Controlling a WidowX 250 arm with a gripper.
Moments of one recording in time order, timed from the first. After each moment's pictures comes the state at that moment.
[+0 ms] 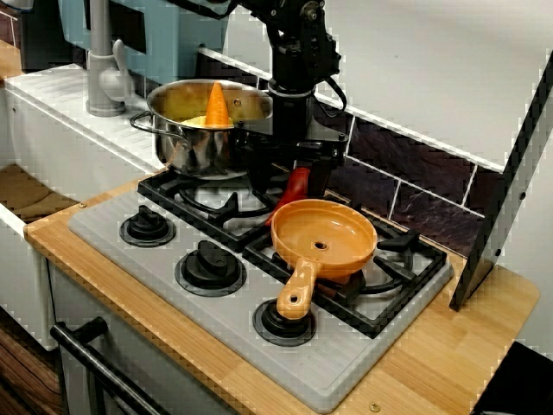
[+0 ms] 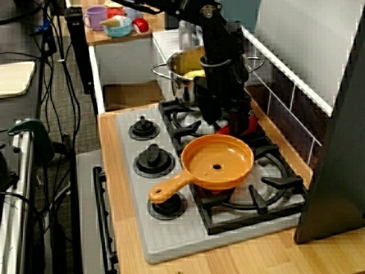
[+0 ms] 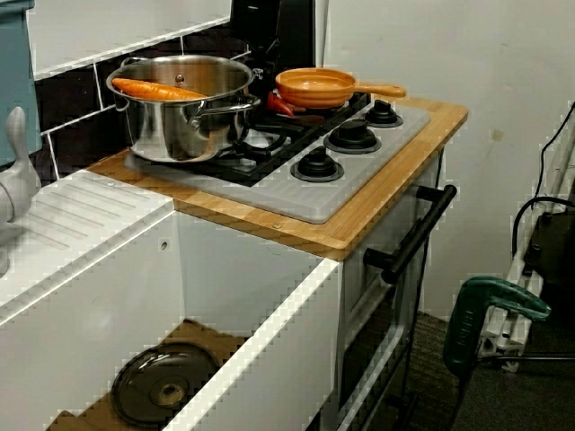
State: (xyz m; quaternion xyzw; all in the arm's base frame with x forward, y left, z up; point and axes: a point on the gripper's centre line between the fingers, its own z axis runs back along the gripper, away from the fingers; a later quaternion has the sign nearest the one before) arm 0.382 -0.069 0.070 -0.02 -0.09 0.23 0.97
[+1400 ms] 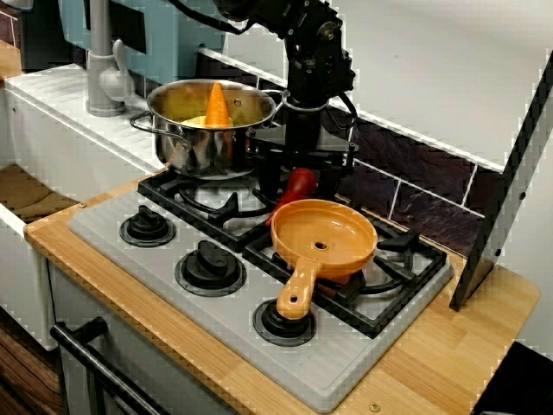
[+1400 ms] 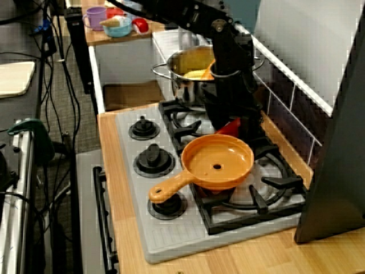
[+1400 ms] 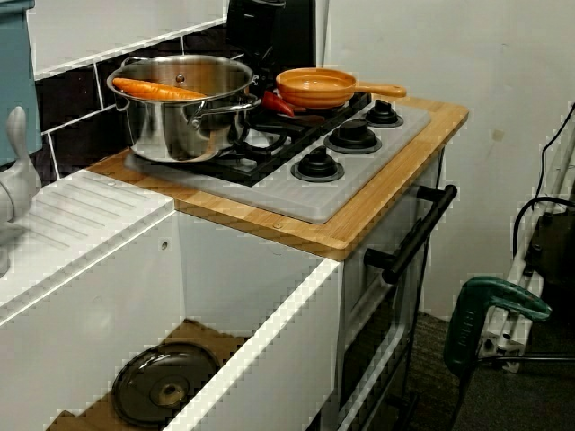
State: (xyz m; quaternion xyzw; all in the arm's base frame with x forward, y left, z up) arm 0.394 -0.072 0.061 0.00 -0.10 0.25 0.96
